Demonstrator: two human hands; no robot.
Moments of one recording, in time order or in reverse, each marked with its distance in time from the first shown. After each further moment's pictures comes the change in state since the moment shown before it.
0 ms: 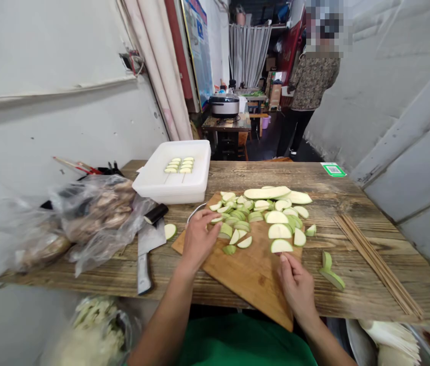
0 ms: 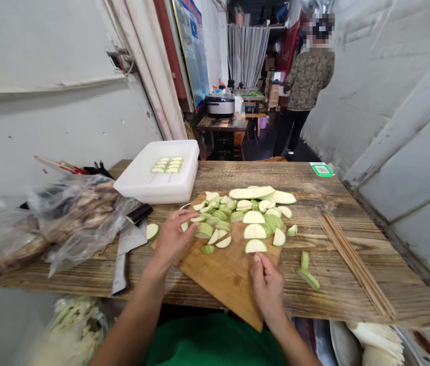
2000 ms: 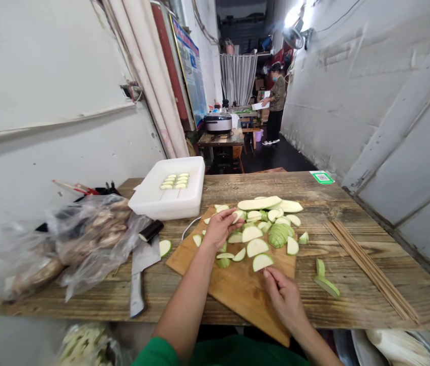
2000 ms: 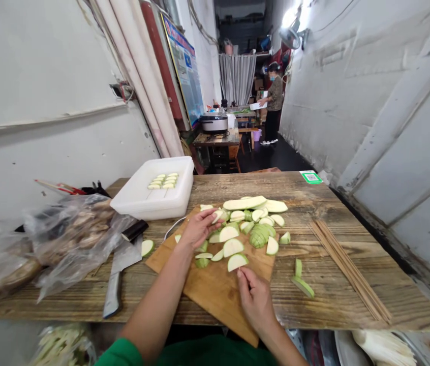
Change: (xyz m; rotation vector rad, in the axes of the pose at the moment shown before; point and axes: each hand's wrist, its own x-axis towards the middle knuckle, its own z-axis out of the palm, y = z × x) left_hand 0.054 0.014 0.073 -1.168 -0.279 -0.510; right_hand -0.001 0.005 0.000 -0.126 -0.123 -0.245
